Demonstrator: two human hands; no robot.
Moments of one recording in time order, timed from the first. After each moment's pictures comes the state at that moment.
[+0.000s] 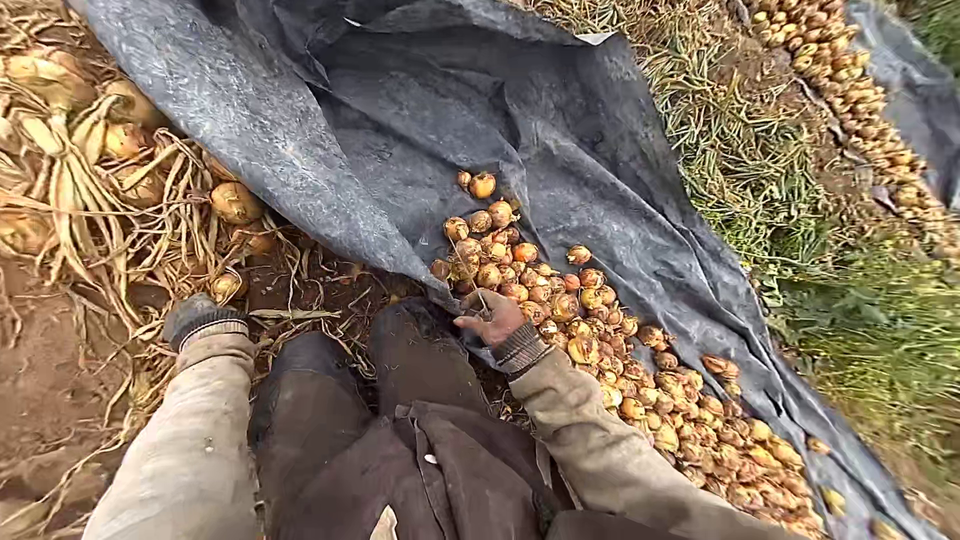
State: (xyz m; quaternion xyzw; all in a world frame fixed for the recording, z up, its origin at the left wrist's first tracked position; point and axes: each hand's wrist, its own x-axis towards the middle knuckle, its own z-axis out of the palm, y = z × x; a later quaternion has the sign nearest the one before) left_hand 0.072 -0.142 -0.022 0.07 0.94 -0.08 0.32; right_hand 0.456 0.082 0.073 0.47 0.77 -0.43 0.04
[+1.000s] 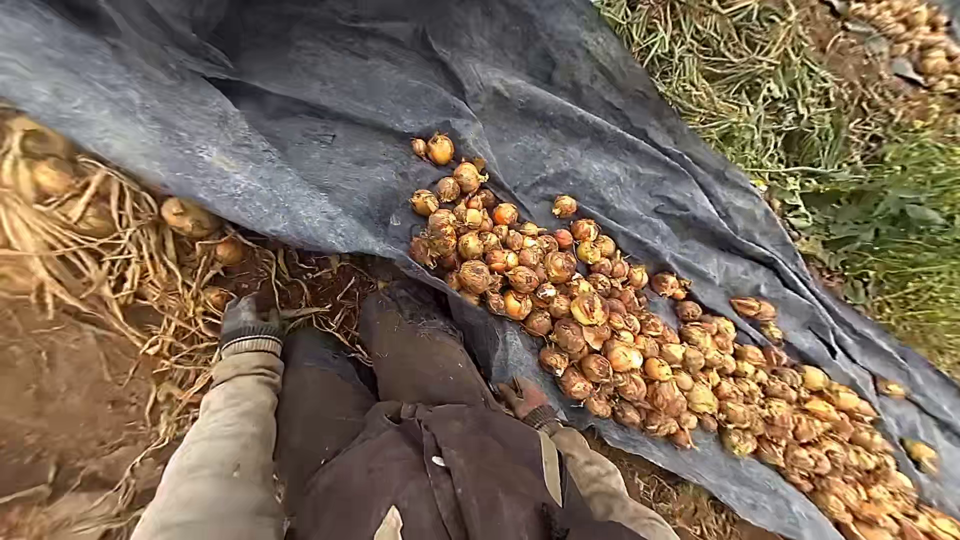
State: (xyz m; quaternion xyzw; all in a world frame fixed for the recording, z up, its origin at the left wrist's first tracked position) left_hand 0.130 -0.136 -0.064 0.29 0.92 0.07 0.25; right_hand 0.651 -0.061 -0.018 0.62 0.58 -0.47 0.24
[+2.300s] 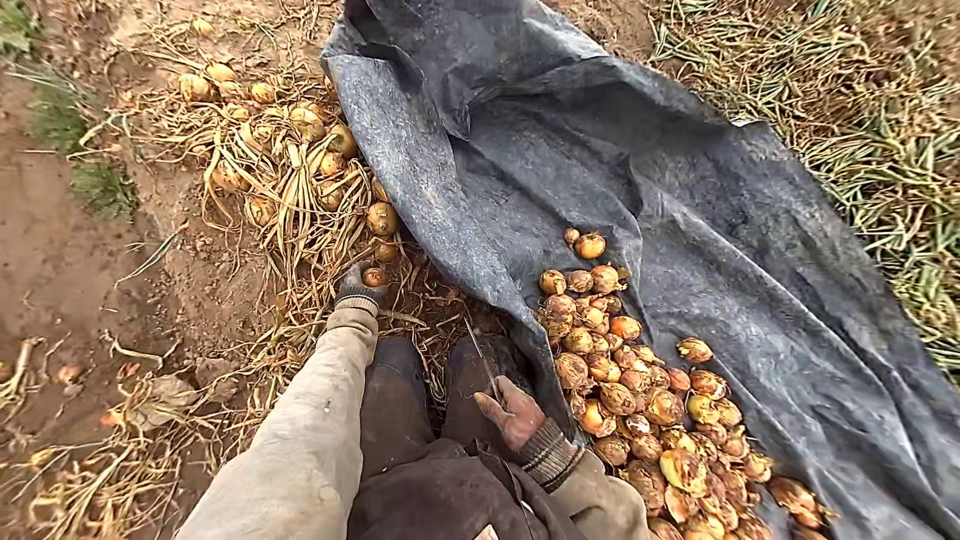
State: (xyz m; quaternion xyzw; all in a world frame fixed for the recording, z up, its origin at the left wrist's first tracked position) left_hand 0.059 -0.129 -0.068 0.06 0.93 0.26 0.25; right_hand 0.401 -0.001 0.074 0.37 0.73 -0.51 0.26
